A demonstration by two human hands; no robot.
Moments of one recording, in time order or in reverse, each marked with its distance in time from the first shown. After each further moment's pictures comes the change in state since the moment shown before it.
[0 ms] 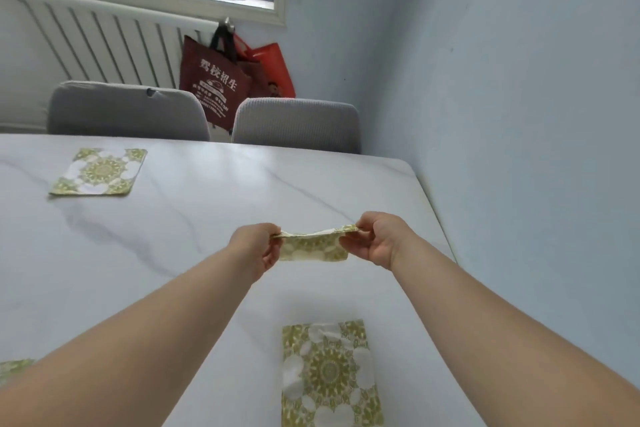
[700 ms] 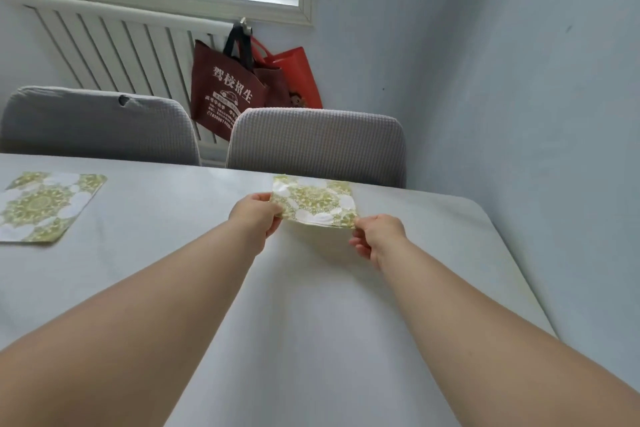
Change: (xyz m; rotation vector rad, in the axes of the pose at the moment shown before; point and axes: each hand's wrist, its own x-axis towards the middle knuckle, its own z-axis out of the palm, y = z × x) left_hand 0.265 0.096 0.089 0.076 0.104 0.334; right_hand 0.285 -0.057 0.069 -0.292 0.063 -0.174
